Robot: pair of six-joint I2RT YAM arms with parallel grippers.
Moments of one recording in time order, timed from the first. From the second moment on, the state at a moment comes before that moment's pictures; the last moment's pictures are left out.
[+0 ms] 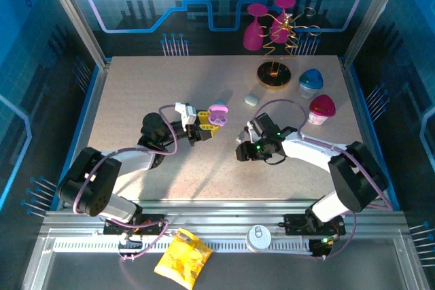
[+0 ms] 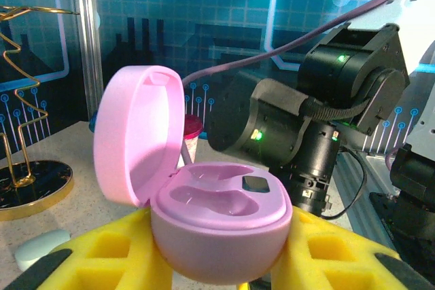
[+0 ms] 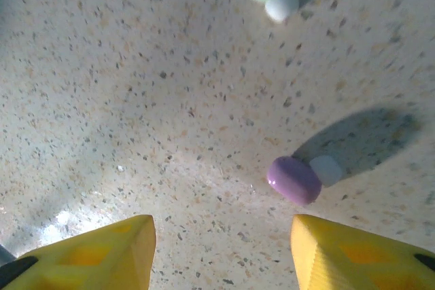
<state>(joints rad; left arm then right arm) -0.38 1.47 0.52 1.13 0.91 -0.19 0.58 1.51 0.81 -0.43 -0.26 0.45</state>
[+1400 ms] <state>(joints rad) -0.38 1.36 0.48 1.04 0.90 -0.16 0.75 1.63 0.99 -0.67 0.08 0.29</state>
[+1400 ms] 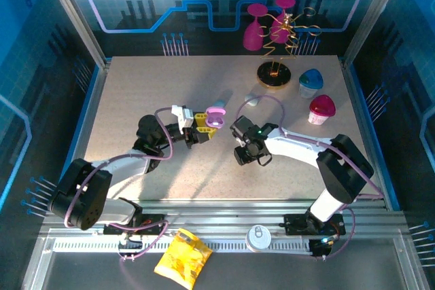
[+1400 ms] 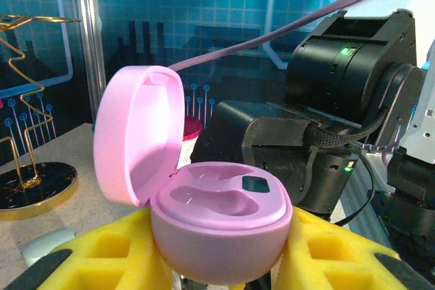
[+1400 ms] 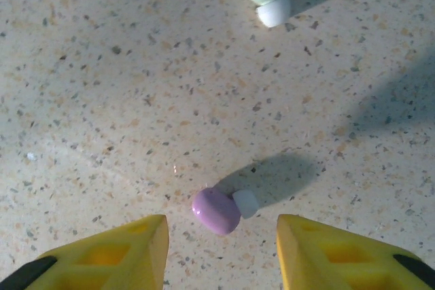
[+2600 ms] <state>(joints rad) -0.38 1.33 0.48 0.98 0.88 -0.13 0.81 1.84 1.18 -0.85 0.18 0.07</state>
